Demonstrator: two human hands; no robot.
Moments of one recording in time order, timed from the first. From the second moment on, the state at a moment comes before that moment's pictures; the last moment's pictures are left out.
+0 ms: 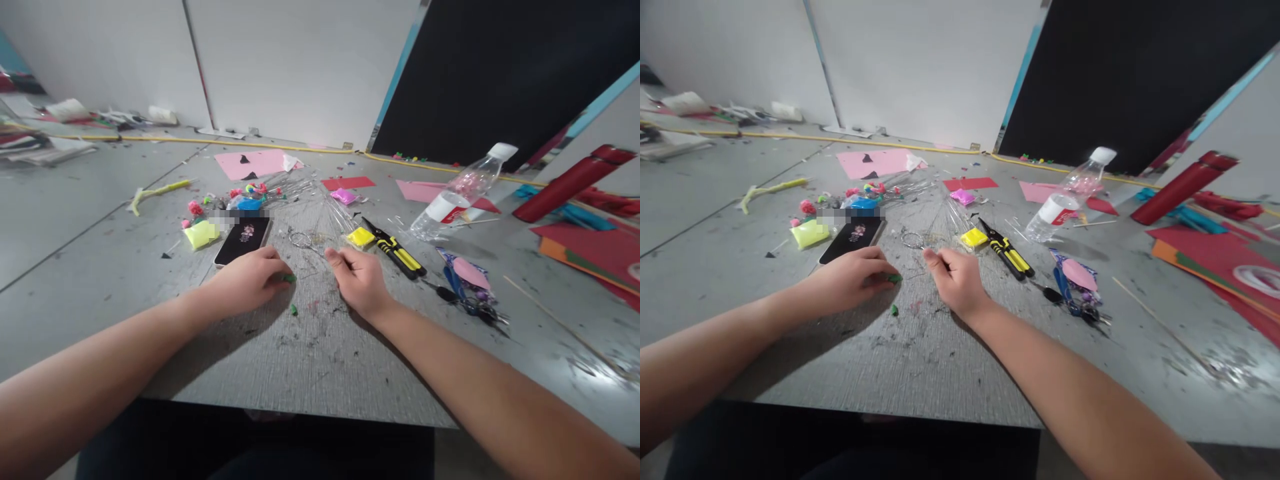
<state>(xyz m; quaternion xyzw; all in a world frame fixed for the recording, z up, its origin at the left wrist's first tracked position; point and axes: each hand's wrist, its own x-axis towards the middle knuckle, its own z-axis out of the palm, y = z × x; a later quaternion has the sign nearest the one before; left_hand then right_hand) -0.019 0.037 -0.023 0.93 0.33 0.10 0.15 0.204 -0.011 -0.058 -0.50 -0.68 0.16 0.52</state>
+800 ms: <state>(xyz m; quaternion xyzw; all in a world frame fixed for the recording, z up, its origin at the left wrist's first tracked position) -0.021 0.029 -0.015 0.68 0.40 0.30 0.53 0.168 -0.009 -0.024 -0.43 -0.85 0.10 0.30</state>
